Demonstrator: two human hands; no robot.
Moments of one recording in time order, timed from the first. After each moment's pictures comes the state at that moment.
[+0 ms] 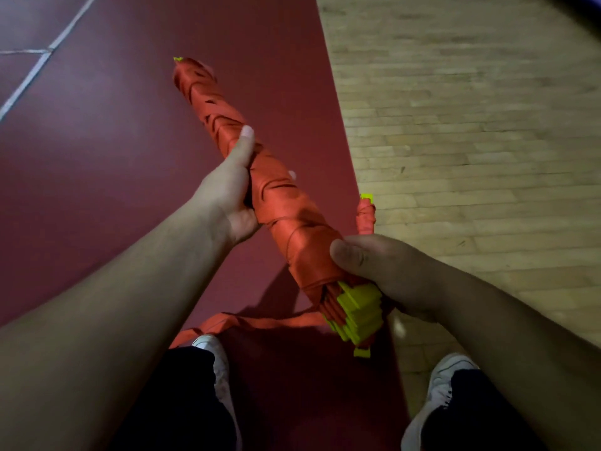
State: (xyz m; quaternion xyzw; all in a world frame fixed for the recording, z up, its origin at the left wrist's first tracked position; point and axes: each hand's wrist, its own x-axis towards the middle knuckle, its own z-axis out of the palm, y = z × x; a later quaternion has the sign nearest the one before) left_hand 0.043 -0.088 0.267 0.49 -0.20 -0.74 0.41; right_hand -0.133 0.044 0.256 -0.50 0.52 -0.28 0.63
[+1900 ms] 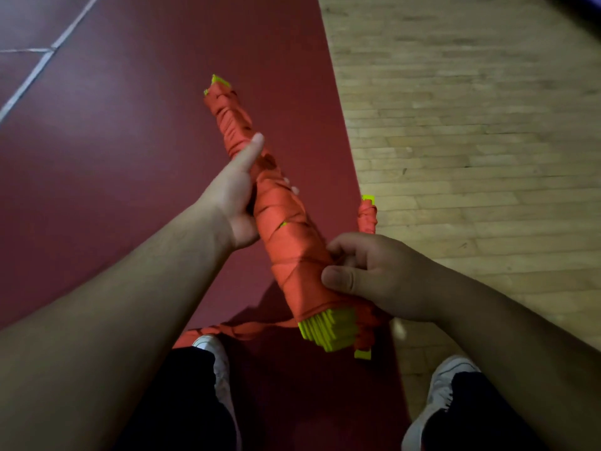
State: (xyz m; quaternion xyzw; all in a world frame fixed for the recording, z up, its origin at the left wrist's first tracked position) left_hand 0.047 -0.089 0.263 0.49 -0.23 -0.77 0.33; right_hand -0.126 0.042 0.270 -0.59 0.52 -0.23 0.57
